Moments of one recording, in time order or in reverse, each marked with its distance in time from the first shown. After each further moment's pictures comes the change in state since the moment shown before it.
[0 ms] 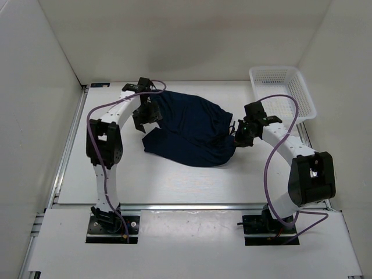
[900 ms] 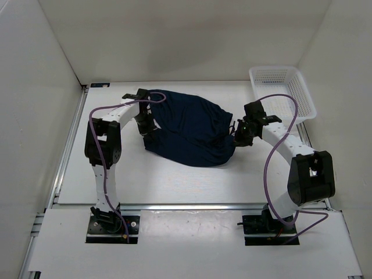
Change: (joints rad) left arm 0.025 -0.040 -0.230 0.113 0.144 0.048; right arm 0.000 0.010 0.008 0.006 -0.008 -0.011
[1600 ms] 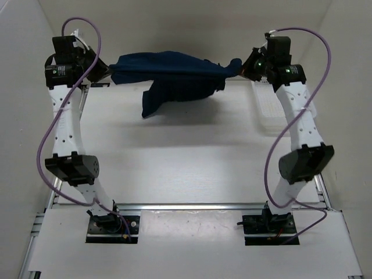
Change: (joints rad) left arm 0.349 -0.258 0.647 -0.054 0.142 -0.010; right arm -0.092 0.338 1.090 -0.158 -0.065 0.032
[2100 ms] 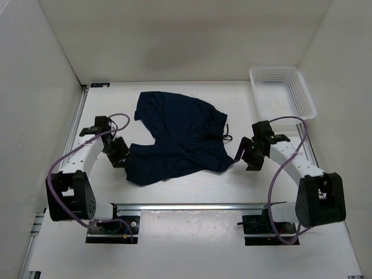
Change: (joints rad) left arm -0.068 -0.469 -1.306 0.119 -0.042 0.008; right arm 0.047 -0.530 -1.351 0.118 0.058 0.048
